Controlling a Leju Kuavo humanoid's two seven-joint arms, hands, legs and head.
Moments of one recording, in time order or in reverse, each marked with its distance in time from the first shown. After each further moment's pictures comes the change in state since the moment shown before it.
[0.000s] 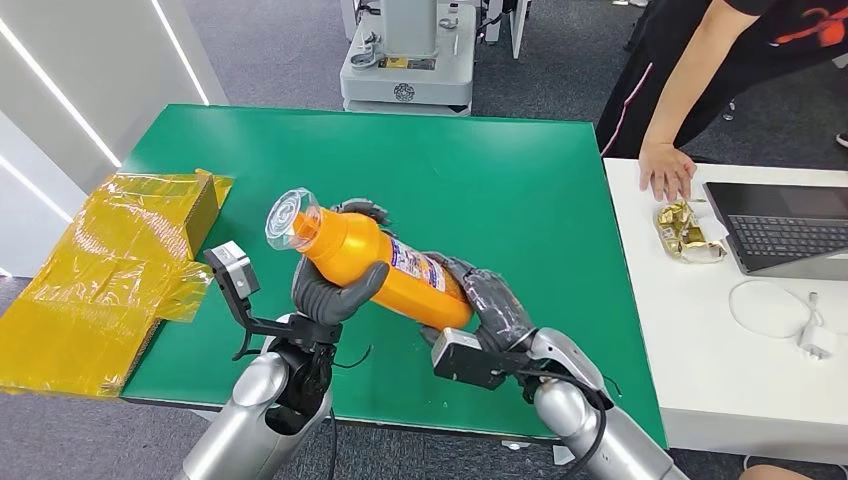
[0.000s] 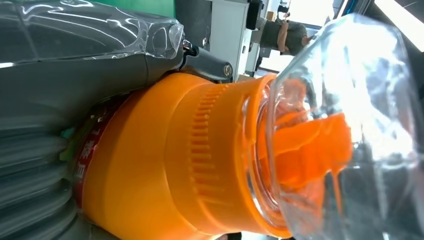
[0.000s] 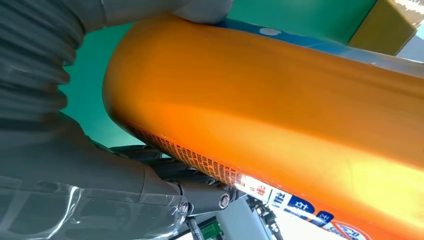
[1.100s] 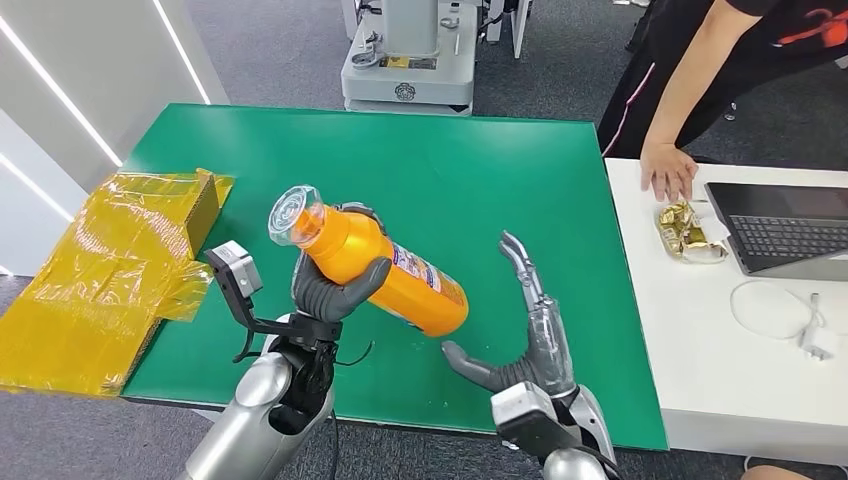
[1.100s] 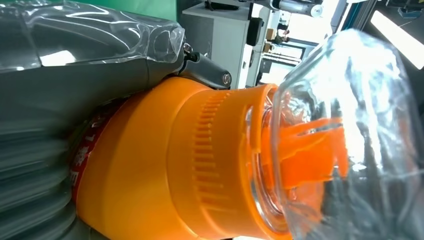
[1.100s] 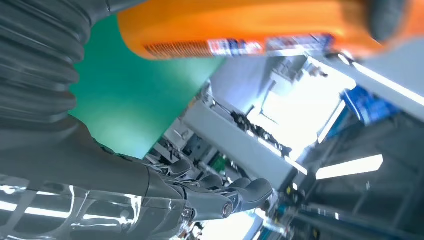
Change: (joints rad) left arm 0.001 -0.010 0.003 0.003 -0.034 0.057 -0.006; right arm 0.295 0.000 -0.083 -0.357 -0.115 -0.424 -0.102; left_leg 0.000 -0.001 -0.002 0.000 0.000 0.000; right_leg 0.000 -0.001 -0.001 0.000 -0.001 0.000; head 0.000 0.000
